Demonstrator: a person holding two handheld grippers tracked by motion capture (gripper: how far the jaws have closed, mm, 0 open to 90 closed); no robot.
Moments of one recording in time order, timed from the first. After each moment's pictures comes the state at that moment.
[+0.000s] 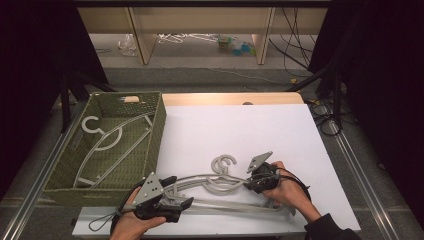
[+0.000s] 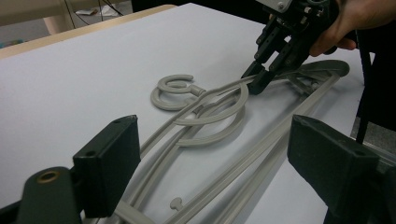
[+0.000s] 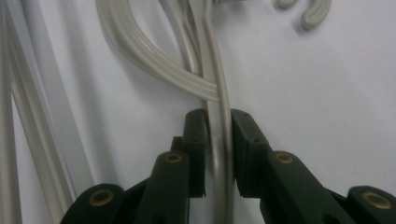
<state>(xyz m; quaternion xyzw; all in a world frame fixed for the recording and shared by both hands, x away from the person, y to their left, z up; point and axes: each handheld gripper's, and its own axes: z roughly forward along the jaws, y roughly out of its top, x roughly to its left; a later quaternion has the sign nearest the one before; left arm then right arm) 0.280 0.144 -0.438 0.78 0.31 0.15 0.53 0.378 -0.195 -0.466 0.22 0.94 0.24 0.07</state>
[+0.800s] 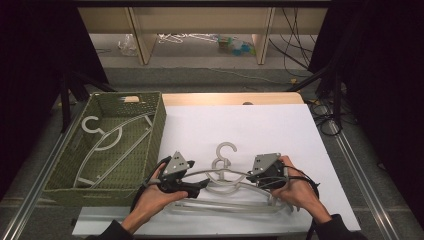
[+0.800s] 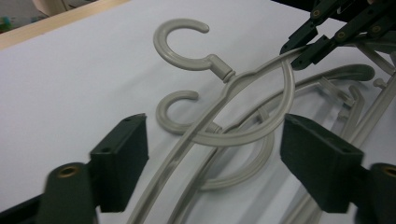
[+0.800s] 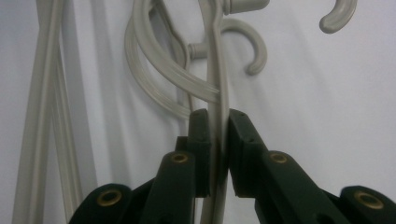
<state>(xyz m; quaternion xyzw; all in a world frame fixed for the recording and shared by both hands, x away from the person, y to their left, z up) 0.343 0.094 -0.428 0.82 0.30 0.14 0.47 0.360 -0.200 -0.421 0.12 0.94 0.27 0.16</state>
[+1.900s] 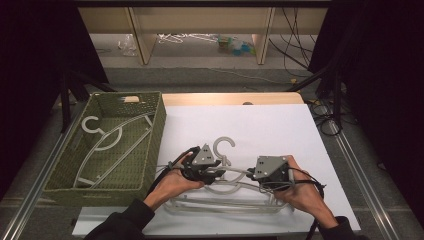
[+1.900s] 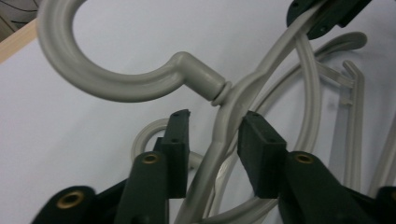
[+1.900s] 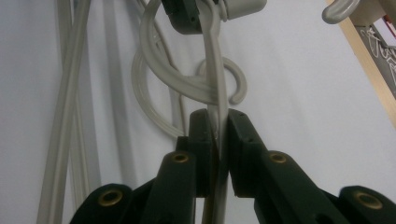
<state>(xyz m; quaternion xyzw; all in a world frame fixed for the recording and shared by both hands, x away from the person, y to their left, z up) 0.373 0.049 -0.426 0.88 0.18 0.12 0.43 0.343 -0.199 -0.394 0.08 0.93 0.28 0.21</state>
